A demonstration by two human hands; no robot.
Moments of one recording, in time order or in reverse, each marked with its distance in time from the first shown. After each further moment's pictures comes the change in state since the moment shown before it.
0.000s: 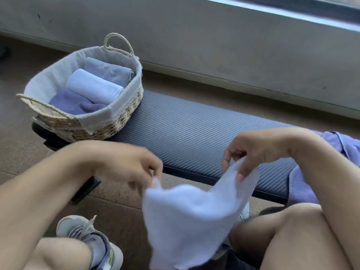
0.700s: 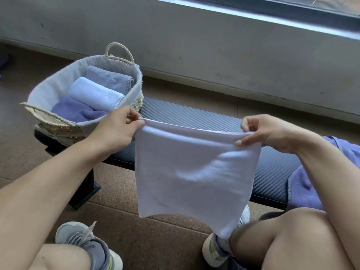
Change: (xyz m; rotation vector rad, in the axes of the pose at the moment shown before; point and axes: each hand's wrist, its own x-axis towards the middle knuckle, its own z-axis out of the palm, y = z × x) left_hand 0.029 -0.026 -0.038 -0.329 1.107 0.088; right_hand 0.007 0.048 -0.015 0.696 0.525 -0.051
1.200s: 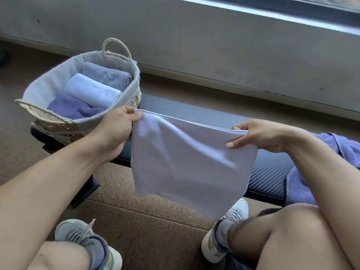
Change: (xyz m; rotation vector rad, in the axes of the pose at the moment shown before) left_hand 0.000 0.008 0.014 -0.469 -0.054 -0.171; right_hand 0.003 -0.003 0.011 -0.034 -0.149 0.133
